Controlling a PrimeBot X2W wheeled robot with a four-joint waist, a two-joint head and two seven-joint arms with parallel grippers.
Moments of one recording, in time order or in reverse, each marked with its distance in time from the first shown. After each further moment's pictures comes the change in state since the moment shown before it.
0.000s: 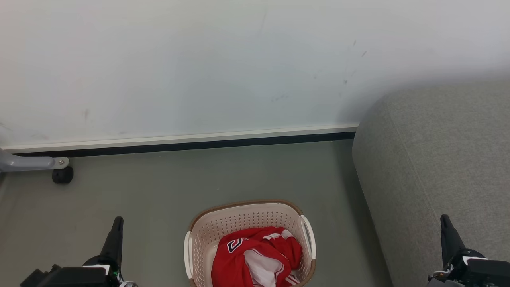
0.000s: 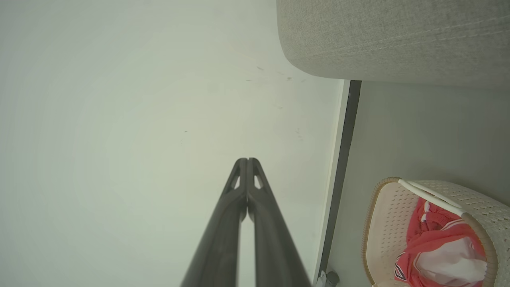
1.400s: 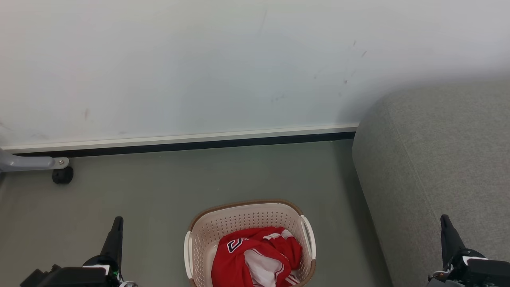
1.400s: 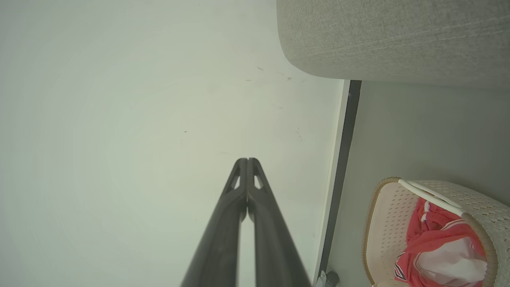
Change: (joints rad) left arm 0.000 0.000 0.000 0.000 0.000 0.000 0.000; right arm 0.000 0.000 0.000 0.000 0.000 0.000 0.000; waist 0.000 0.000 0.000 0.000
